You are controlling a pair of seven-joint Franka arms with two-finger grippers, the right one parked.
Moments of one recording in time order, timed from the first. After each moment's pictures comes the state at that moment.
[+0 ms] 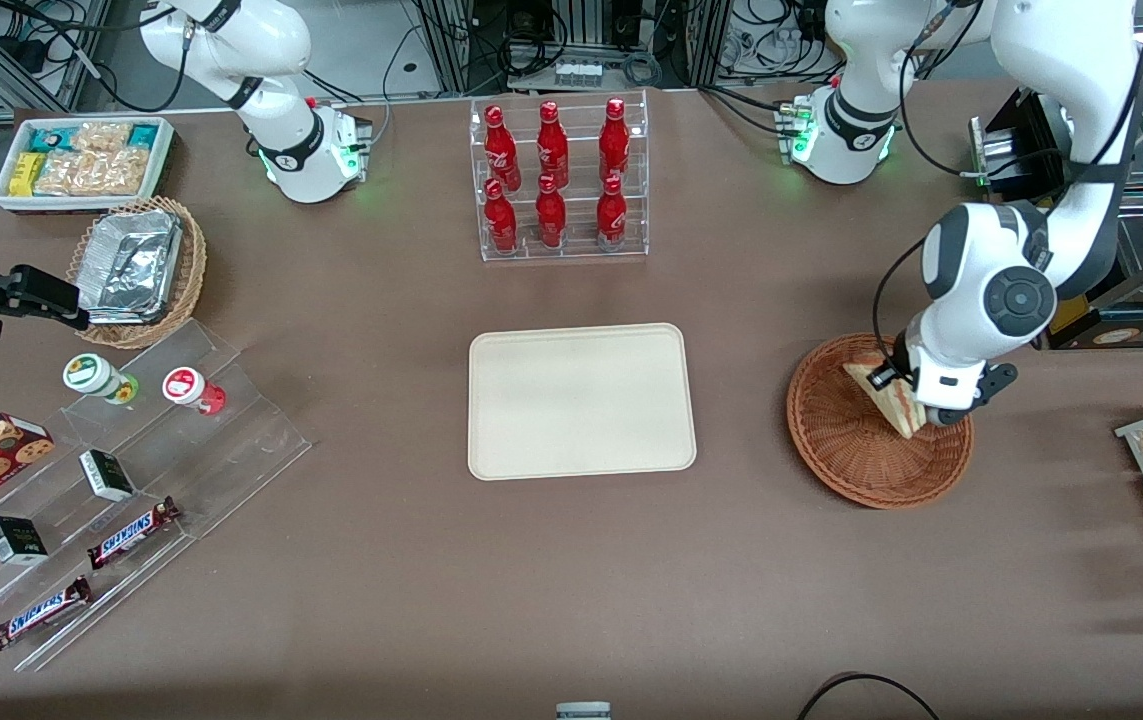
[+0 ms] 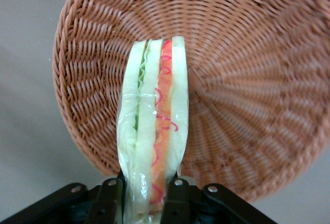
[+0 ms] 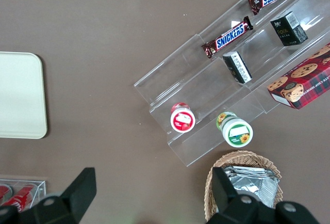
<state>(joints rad) -0.07 0.16 -0.08 -2.18 0.08 2.16 -0.72</state>
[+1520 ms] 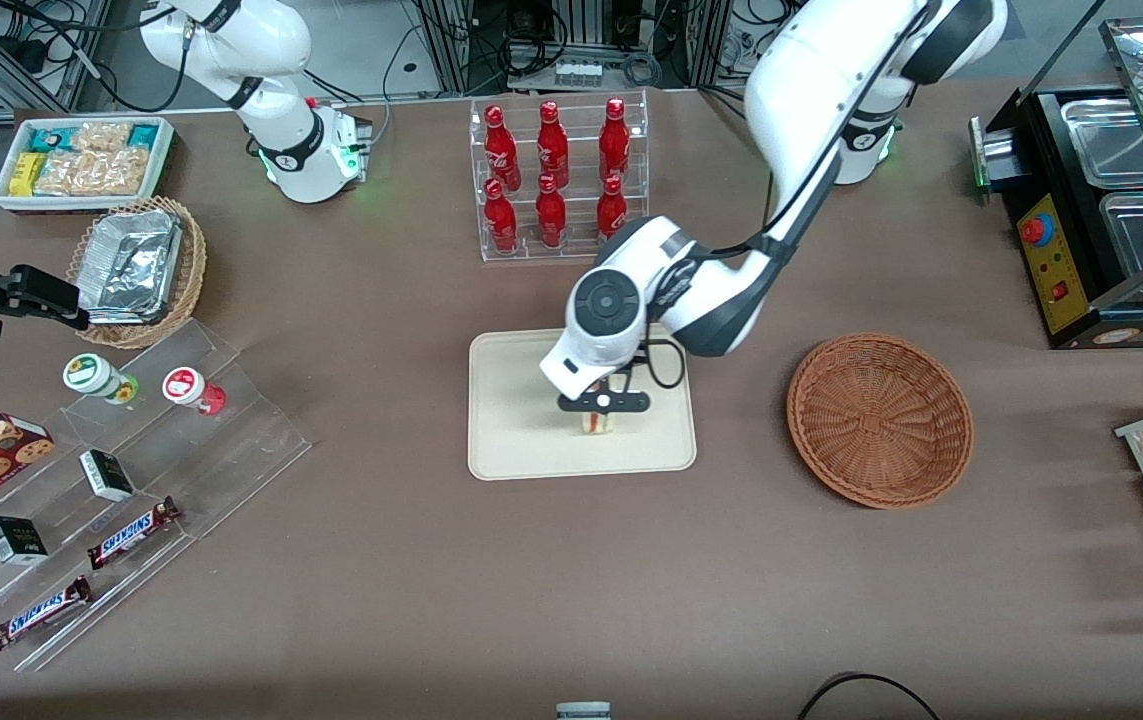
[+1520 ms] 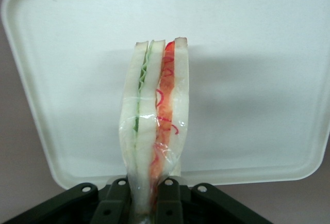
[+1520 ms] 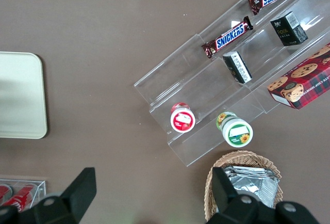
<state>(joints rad) -0.57 0.72 -0.24 -1.40 0.01 1.98 -0.76</state>
